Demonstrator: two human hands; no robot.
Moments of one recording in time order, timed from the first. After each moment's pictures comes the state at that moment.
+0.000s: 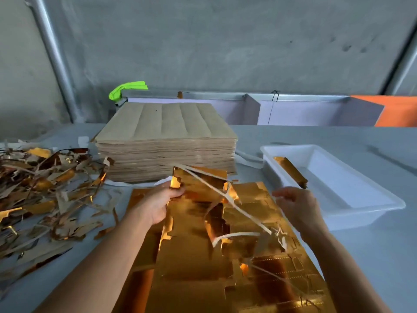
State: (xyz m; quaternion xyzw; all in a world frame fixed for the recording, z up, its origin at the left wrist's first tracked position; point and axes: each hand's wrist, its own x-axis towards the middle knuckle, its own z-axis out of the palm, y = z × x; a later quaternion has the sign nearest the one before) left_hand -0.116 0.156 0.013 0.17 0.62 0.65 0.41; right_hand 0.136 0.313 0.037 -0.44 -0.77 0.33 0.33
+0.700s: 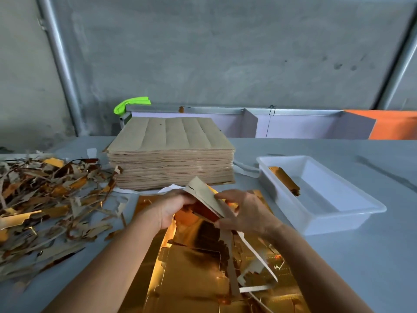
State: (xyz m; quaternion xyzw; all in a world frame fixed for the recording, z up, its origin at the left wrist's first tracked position) left_hand -0.066 0.137 0.055 0.24 0.71 0.55 0.37; right_hand 0.102 0.254 0.068 -0.17 -0.93 0.30 0.14
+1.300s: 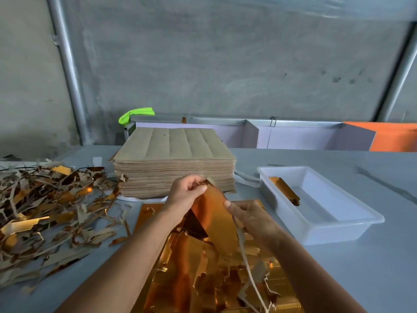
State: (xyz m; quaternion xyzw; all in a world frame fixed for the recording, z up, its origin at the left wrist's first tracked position) left_hand -0.052 0.150 0.077 0.36 0.70 0.60 0.13; right_hand 0.109 0.247 0.069 -0.16 -0.77 0.60 0.16
